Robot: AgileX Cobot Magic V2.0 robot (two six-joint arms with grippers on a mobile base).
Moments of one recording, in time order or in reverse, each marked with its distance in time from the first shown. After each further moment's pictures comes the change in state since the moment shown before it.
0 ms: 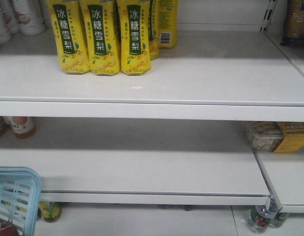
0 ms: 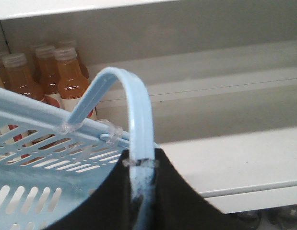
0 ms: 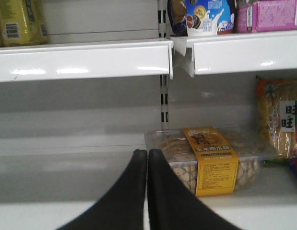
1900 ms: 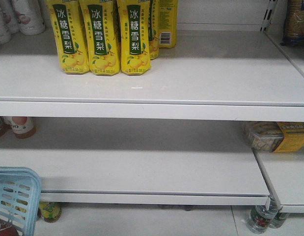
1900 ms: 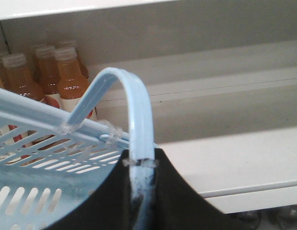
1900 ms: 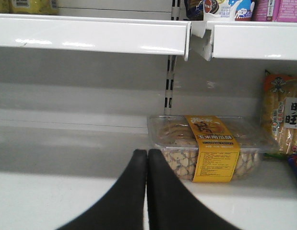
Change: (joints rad) left arm 0.000 0.000 0.000 0.000 0.000 0.000; right arm 0.031 -0.006 0.000 0.090 0.070 -0.169
